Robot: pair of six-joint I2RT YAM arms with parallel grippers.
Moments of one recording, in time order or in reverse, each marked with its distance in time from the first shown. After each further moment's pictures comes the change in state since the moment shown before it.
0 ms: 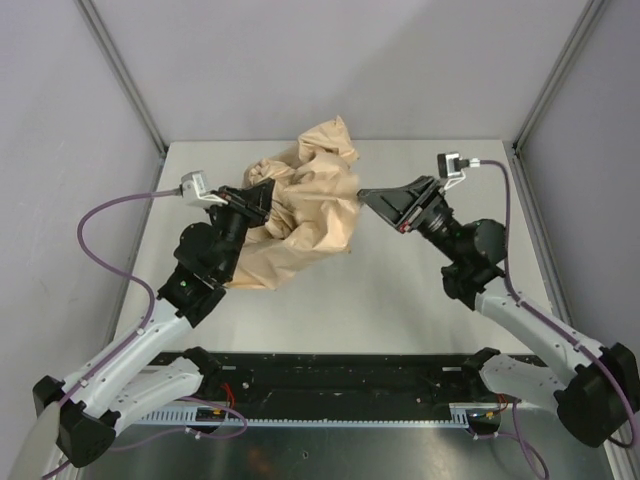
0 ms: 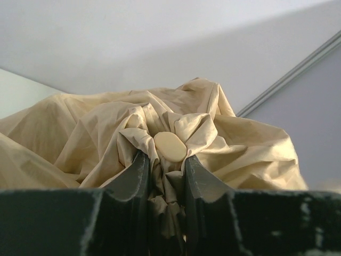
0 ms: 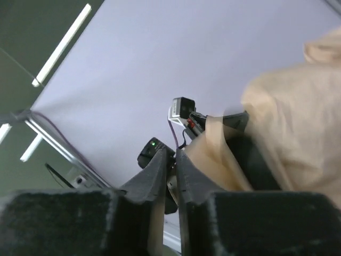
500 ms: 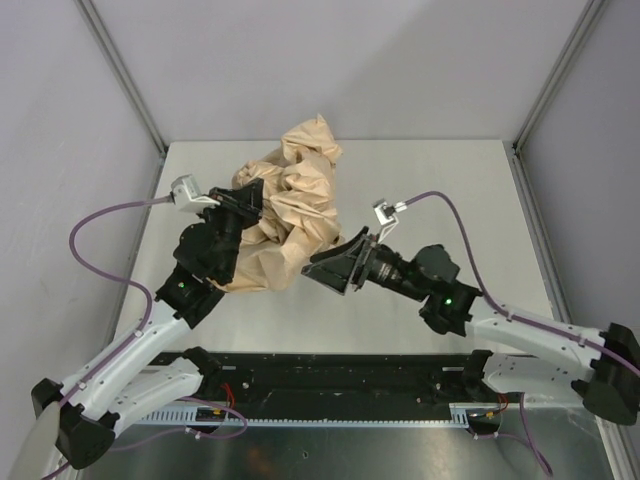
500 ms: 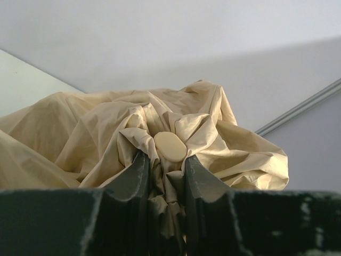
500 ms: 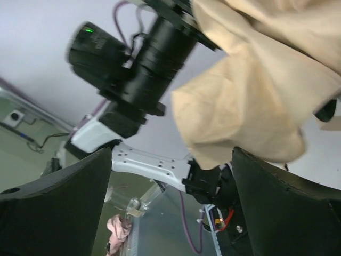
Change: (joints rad) left arm 0.000 -0.012 -0.001 -0.053 -0.143 -0.046; right arm 0.395 -0.056 0.015 -0.415 0.162 -0.369
